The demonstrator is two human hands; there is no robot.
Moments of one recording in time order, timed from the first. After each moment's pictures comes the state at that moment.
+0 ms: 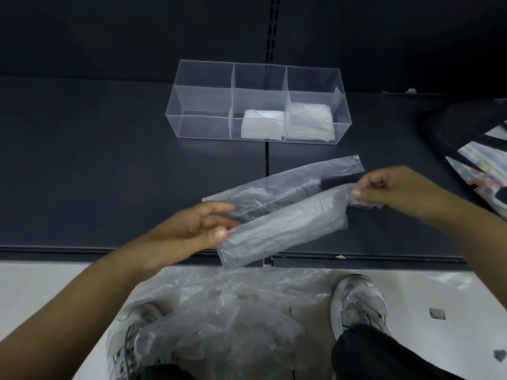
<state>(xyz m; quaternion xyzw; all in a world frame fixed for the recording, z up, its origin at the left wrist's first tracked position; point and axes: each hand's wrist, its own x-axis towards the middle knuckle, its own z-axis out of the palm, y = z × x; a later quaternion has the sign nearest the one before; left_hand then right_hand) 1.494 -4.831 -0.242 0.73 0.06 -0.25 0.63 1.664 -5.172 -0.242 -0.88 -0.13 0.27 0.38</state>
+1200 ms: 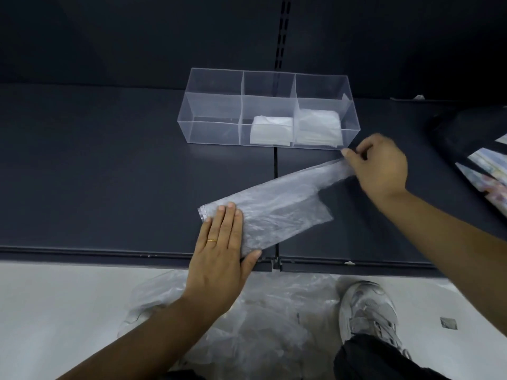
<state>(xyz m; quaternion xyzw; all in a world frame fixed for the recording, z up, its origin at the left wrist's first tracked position) 1.471 -4.889 -0.304 1.00 0.04 -0.07 0.03 1.694 -5.111 -0.268 -0.97 -0.04 -0.09 0.24</state>
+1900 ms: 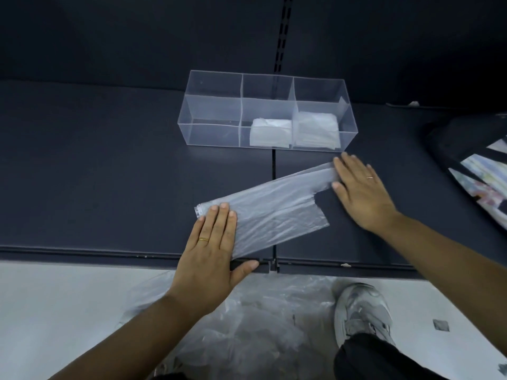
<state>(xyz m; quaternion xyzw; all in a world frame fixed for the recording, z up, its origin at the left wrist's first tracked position) 1.469 -4.872 -0.305 1.00 -0.02 -0.06 0.01 1.677 -5.133 -0.311 -0.97 -0.23 0.03 0.05</state>
